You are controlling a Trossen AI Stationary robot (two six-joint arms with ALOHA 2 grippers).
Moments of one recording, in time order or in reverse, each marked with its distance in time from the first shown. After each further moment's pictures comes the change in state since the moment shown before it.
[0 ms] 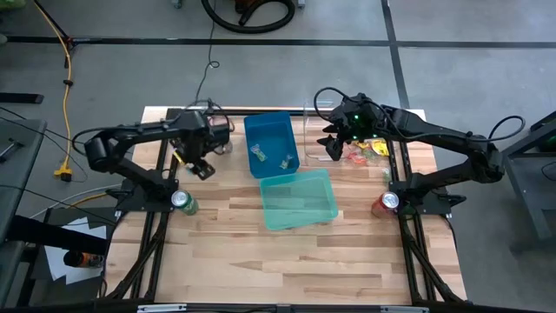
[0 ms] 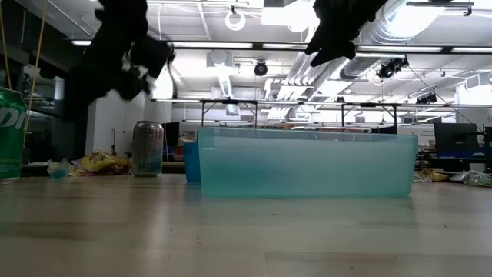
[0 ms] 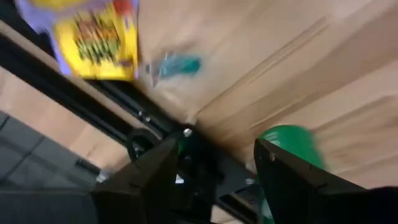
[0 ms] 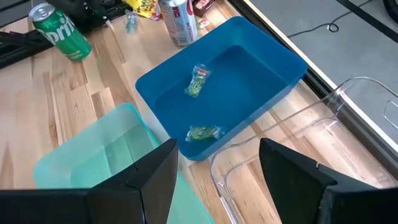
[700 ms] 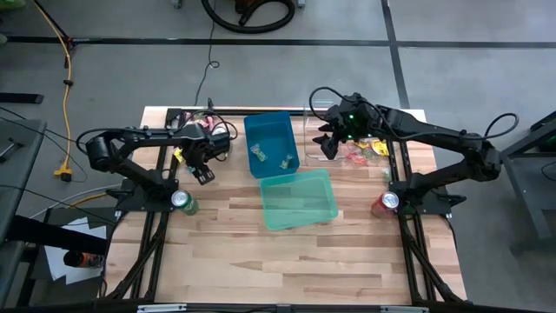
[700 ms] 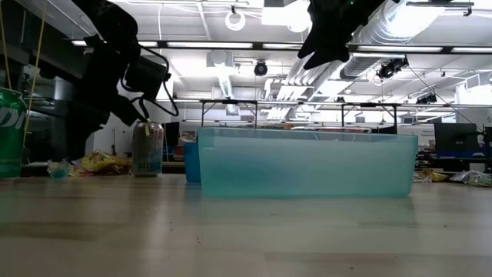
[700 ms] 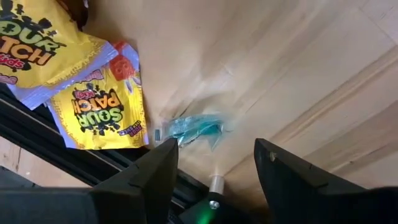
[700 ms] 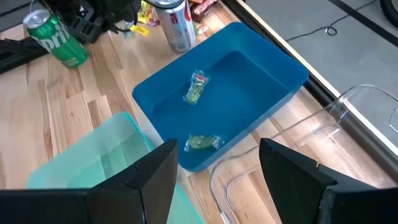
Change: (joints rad) left arm -0.001 0.007 -0.187 0.305 -0.130 0.143; right arm 0.002 0.040 0.000 0.058 0.009 0.008
